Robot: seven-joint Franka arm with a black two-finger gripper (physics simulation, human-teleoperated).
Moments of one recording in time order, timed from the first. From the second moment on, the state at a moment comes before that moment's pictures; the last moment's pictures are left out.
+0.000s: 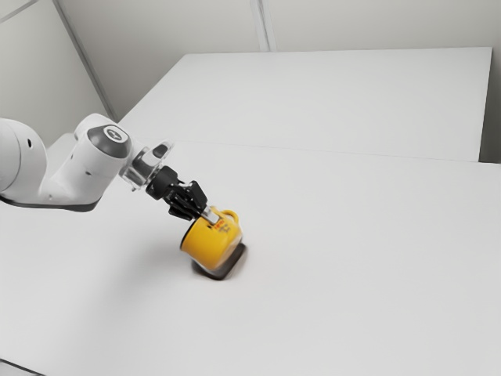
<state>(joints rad) -0.13 0.12 0.28 -2.13 -0.87 1.89 0.63</state>
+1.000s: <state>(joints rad) -0.25 -0.07 0.14 -2.29 -0.06 2.36 0.41</state>
